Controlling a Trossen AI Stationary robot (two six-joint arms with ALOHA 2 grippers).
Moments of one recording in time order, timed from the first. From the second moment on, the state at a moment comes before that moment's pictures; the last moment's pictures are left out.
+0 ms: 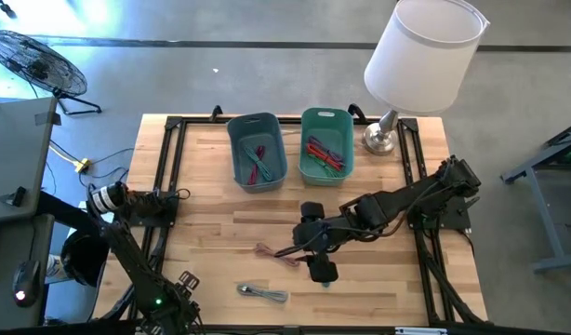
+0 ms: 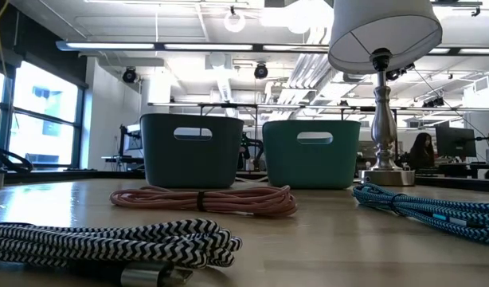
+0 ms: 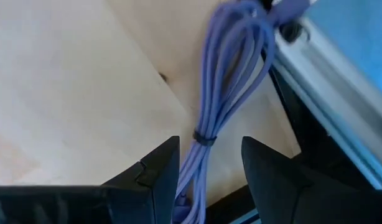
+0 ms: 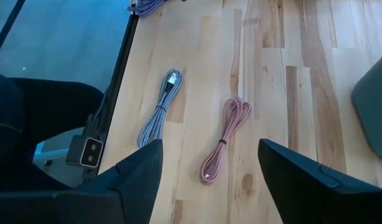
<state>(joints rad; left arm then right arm) -1.12 1.80 1.17 -0.84 0.22 -0.56 0.40 1.74 1.70 -0.79 0.11 0.29</state>
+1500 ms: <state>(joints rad) -1.04 1.89 1.45 -1.26 -0.65 -0.40 0.50 1.74 1.70 -0.73 0.24 0.05</state>
